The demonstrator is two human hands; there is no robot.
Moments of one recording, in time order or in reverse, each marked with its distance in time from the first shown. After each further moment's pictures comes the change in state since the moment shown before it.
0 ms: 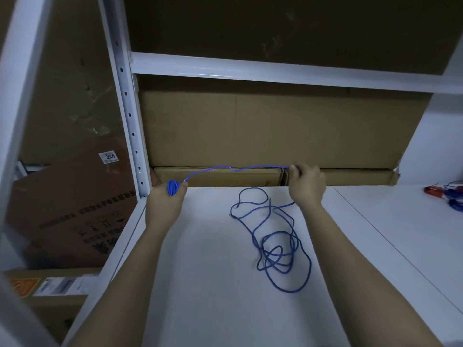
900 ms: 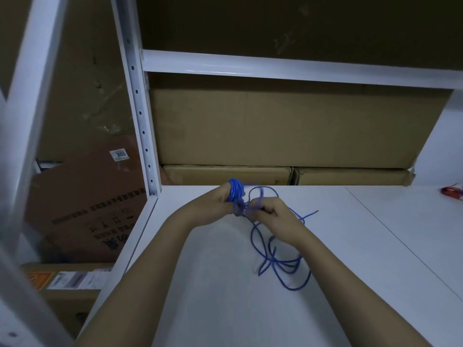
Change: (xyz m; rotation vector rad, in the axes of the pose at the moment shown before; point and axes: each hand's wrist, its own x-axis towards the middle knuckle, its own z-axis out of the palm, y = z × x) left_hand -0.020 0.050 0.007 0.028 -0.974 0.199; right_hand -0.082 -0.033 0.000 0.604 -0.848 -0.387
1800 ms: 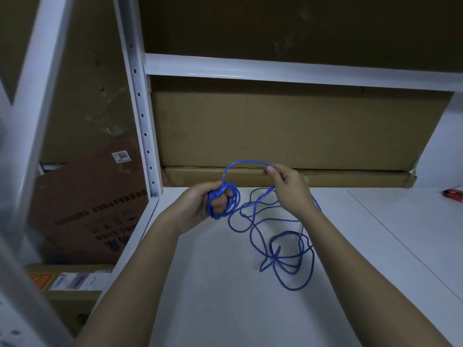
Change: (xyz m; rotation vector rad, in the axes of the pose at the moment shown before) left_hand -0.015 0.000 -0.011 -0.781 0.049 -0.026; right_hand 0.034 -0.002 -0.037 -0.367 0.447 0.103
